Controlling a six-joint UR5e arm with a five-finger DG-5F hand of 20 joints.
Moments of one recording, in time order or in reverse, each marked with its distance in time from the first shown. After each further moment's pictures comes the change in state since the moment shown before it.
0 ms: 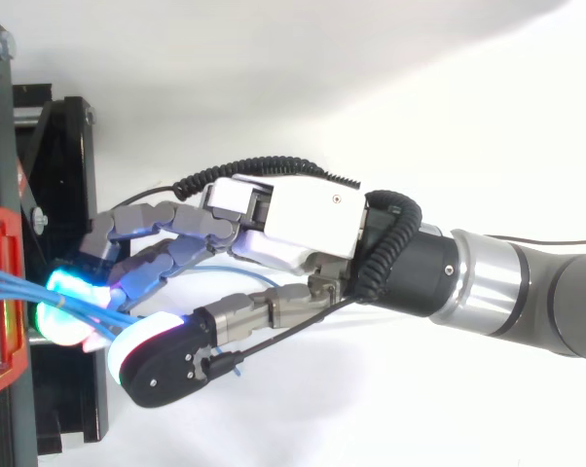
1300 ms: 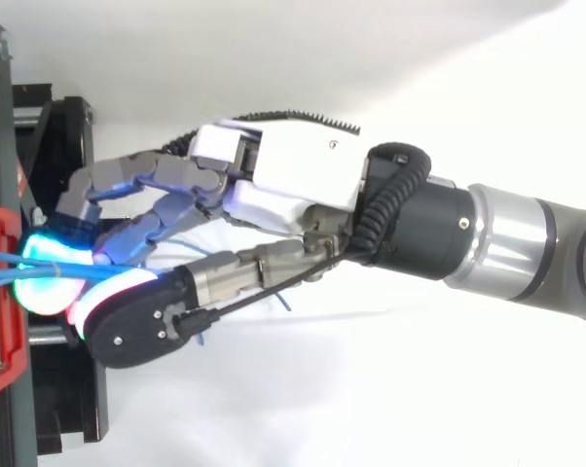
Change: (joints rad) arm -0.046 0.031 0.086 -0.192 -0.061 0.051
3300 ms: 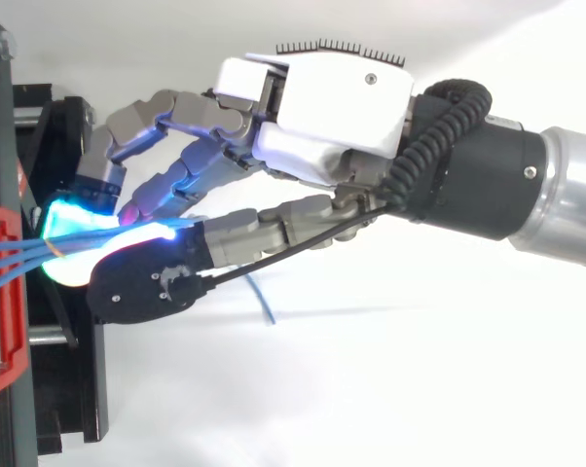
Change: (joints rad) arm -0.032 0.063 0.086 -0.320 -0.019 -0.023
